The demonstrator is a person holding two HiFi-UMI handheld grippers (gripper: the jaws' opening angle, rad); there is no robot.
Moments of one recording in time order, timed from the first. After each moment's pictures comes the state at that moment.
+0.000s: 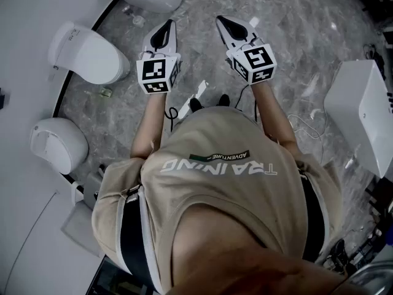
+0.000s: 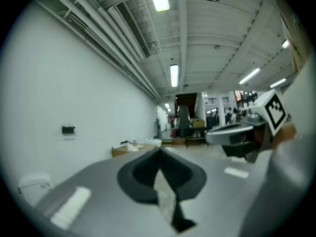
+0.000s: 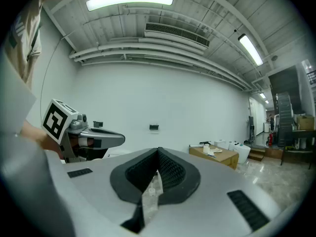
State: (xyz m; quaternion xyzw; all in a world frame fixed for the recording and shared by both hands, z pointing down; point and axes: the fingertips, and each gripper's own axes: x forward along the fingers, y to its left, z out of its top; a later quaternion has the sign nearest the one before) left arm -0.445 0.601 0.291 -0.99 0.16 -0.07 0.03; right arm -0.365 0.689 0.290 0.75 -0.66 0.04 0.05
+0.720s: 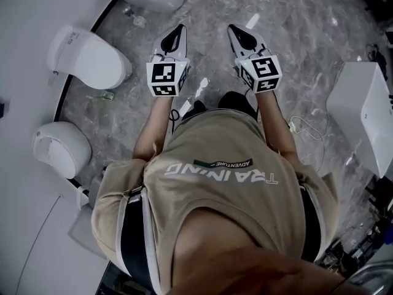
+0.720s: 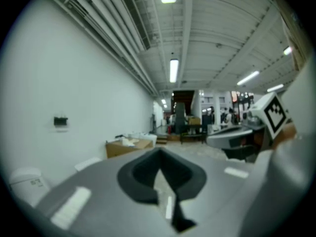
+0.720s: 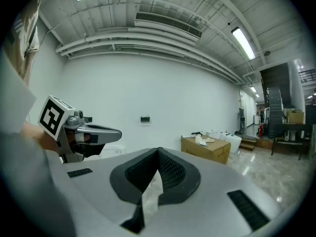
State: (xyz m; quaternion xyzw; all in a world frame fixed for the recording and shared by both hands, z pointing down) left arm -0.406 0.568 0.319 -0.99 0.13 -0.08 0.00; right arm -0.325 0.663 0.324 0.78 -0.62 0.08 0.07
